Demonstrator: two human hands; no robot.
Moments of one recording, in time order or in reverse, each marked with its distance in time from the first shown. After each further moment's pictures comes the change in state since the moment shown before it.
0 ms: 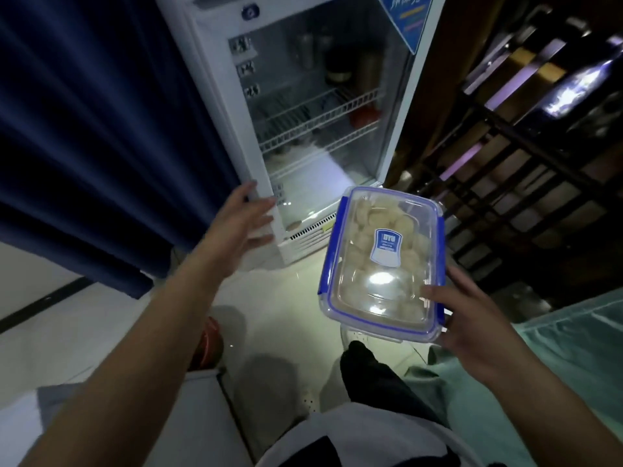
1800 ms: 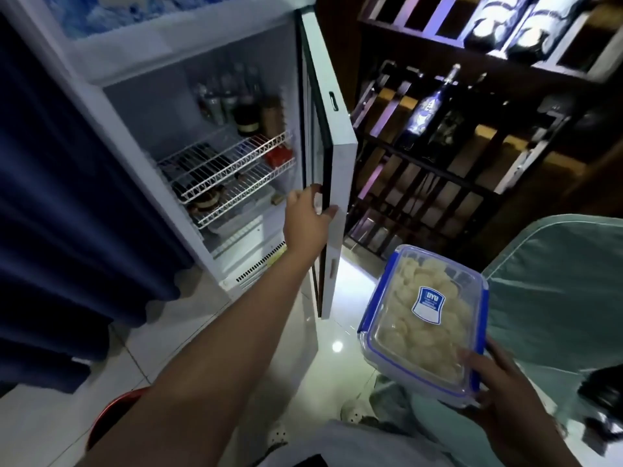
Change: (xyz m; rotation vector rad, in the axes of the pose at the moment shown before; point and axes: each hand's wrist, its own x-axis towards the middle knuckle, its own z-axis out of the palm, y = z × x) left_hand -0.005 -0.035 0.239 0.605 -0.015 0.589; right_hand -0.154 0.062 -0.088 0.241 0.594 -0.026
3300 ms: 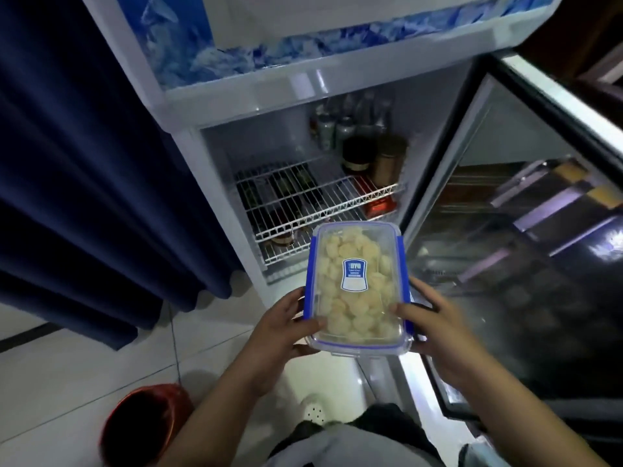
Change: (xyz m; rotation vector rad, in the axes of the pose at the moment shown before) left_hand 0.087 -0.104 -0.123 -0.753 -0.076 -0.607; right_hand 0.265 -0.141 0.332 -0.386 -0.674 -0.056
